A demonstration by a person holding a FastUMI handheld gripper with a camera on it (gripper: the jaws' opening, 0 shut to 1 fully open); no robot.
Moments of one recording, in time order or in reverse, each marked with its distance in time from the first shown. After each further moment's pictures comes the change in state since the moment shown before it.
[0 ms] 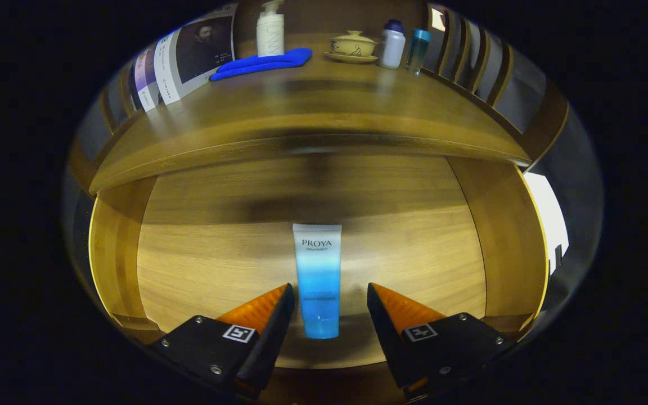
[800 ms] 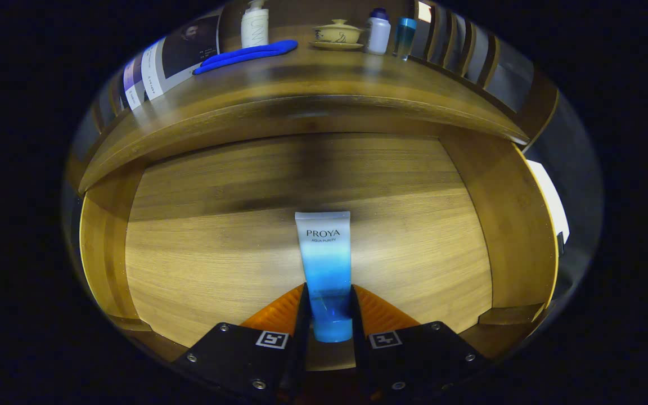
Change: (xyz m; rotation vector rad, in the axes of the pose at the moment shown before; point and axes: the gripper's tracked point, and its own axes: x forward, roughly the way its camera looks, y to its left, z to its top) arm 0.010 -0.010 -0.015 0.045 0.002 -0.042
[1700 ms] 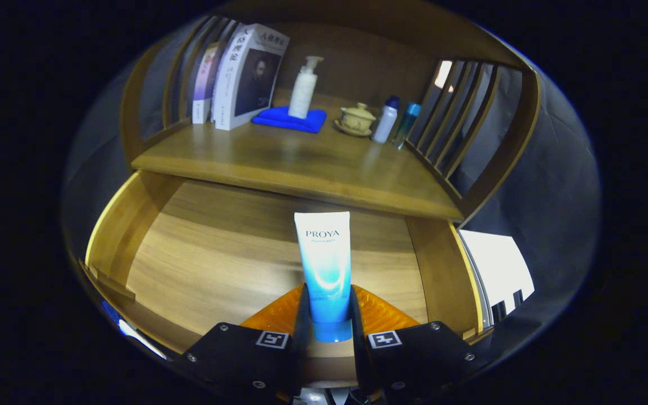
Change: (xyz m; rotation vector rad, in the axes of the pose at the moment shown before) arm -0.112 -0.001 0.036 -0.240 -0.420 -0.021
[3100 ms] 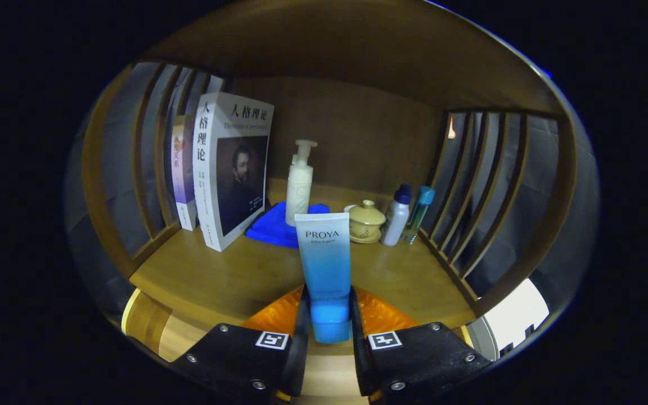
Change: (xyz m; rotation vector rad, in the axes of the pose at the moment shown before) arm 0.085 -0.003 0.165 0.093 -0.237 0.036
